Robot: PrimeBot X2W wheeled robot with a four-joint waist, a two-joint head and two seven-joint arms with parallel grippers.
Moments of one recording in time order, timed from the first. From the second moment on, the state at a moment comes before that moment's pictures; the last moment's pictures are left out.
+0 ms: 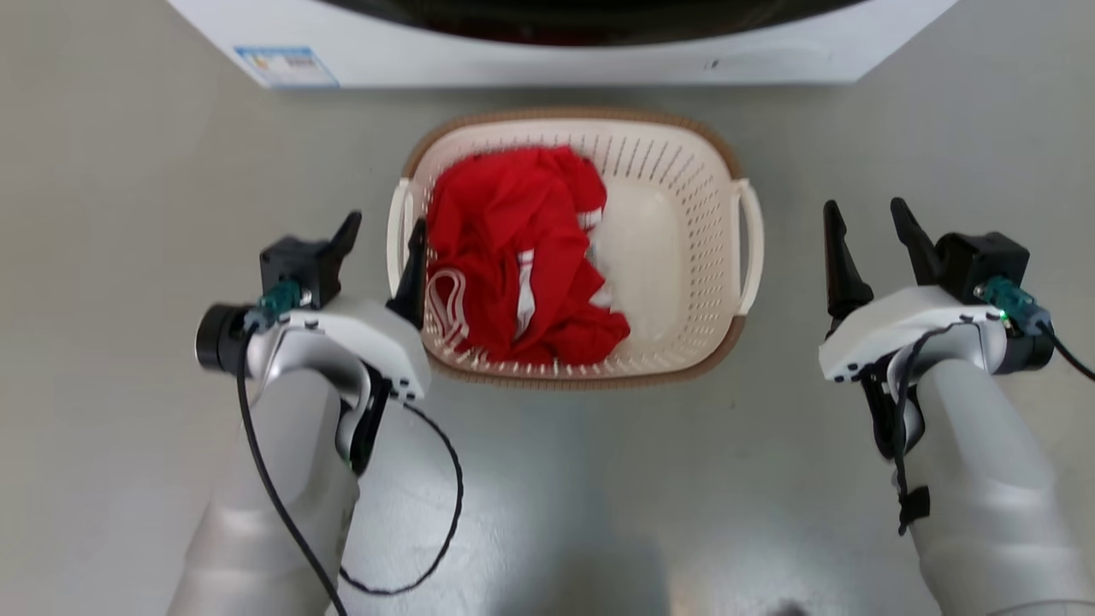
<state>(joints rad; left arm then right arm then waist) -0.66 0.03 -0.14 0.78 -0.18 -0.08 -0.25 -0.66 -0.06 -0.13 0.82 0.04 0.12 -0.25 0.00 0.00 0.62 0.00</state>
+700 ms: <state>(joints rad) -0.87 0.03 -0.20 0.98 -0.22 -0.05 -0.26 -0.82 -0.06 -0.08 0.98 0.07 0.12 -0.25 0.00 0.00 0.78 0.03</state>
